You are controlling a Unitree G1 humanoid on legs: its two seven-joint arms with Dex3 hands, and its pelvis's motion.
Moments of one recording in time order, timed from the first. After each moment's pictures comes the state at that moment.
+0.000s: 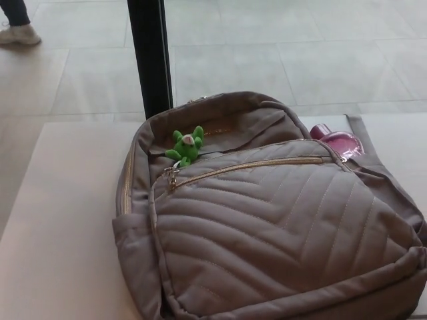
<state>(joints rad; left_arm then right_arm) 0.20 0.52 0.22 0.80 -0.20 -0.02 -0.26 -0.82 -0.99 0.08 0.27 -0.28 0.31 0.65</state>
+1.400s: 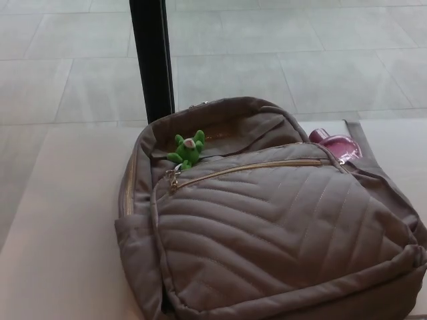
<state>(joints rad) 0.25 0.61 0.29 1.15 -0.17 -0.07 -0.24 0.34 -0.63 -0.86 1.05 0.02 0.09 0.36</state>
